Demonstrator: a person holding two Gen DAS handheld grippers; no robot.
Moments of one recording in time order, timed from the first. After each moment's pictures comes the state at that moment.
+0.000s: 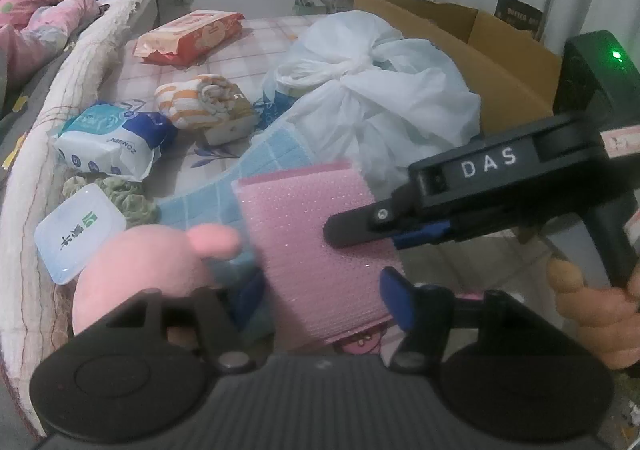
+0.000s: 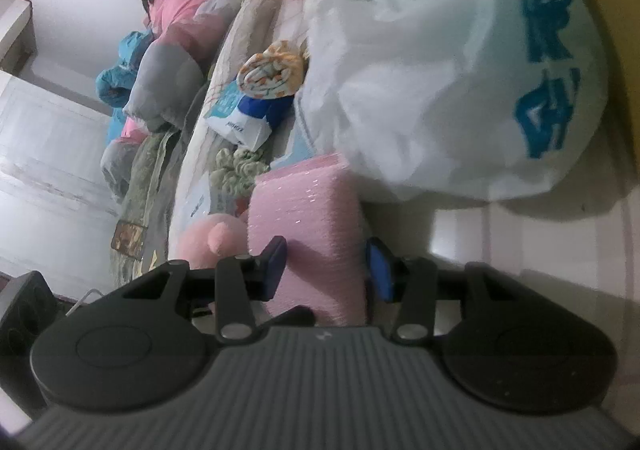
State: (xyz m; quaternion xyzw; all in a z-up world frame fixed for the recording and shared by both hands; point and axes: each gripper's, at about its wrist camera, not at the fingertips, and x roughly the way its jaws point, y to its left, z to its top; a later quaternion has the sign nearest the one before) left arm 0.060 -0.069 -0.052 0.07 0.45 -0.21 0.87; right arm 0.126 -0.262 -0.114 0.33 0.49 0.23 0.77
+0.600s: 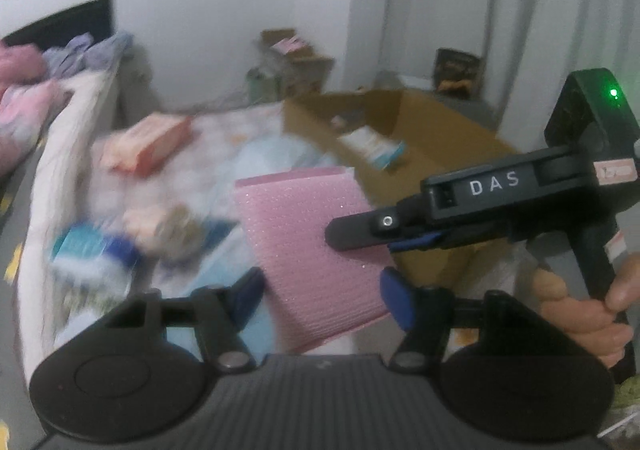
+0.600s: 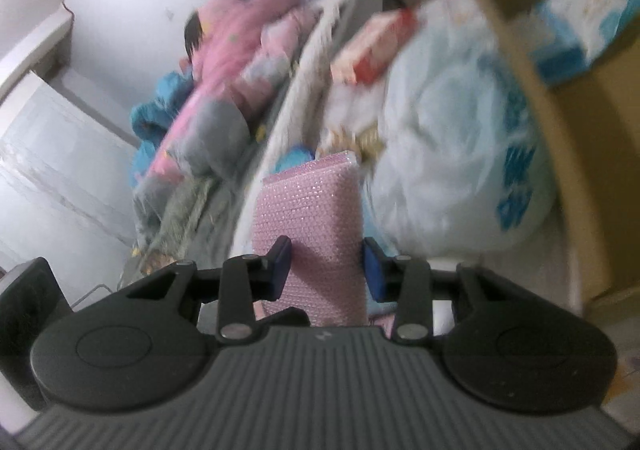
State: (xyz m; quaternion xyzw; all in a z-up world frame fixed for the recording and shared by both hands) left arm 0.040 -0.108 0.047 0.08 0.35 -0.29 0.89; right arm 0.077 -0.316 -0.005 0.33 0.38 0.23 0.84
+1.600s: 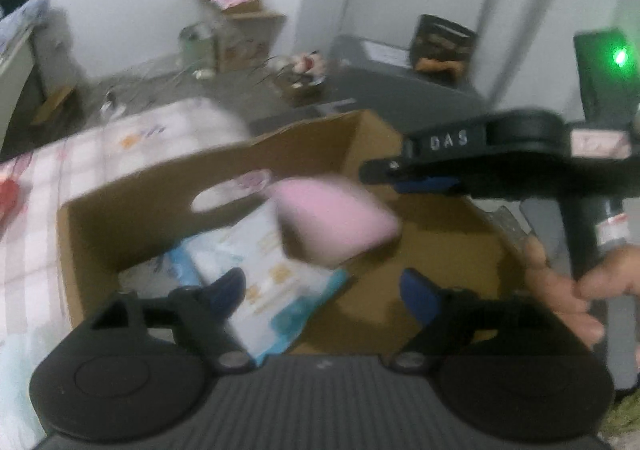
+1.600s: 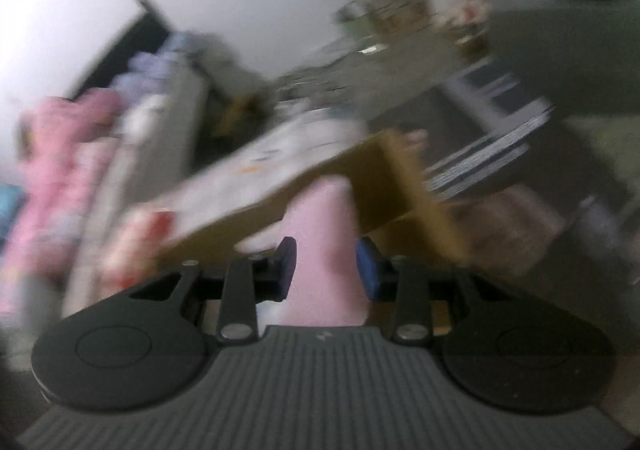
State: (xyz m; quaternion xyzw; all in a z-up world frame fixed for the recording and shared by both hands) left arm 0.286 -0.377 -0.007 0.06 0.44 -0.32 0.84; right arm 0.320 -0.620 -0.035 0.27 0.39 -0.05 0.88
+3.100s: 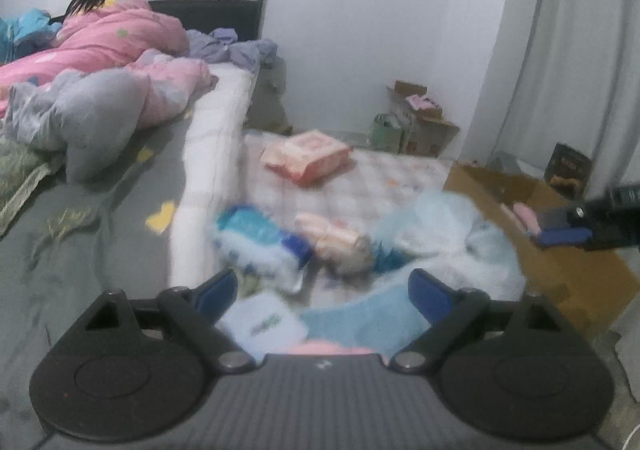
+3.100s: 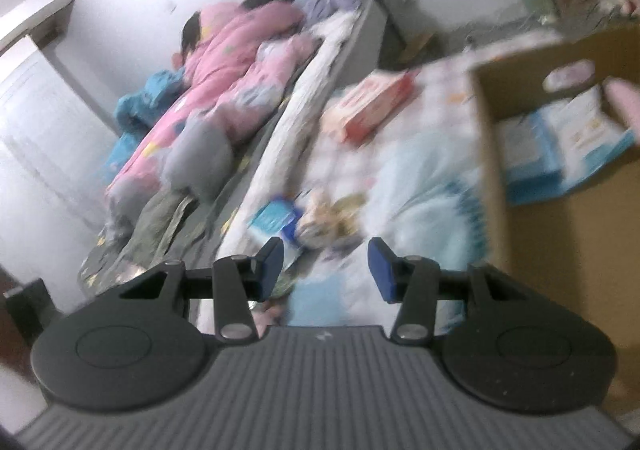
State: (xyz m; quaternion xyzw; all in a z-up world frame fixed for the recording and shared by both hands) left arm 0.047 0.045 0.045 -0.04 0.32 -0.11 0.94; right arm 0.120 -0.312 0.046 0.24 0.39 0.23 0.86
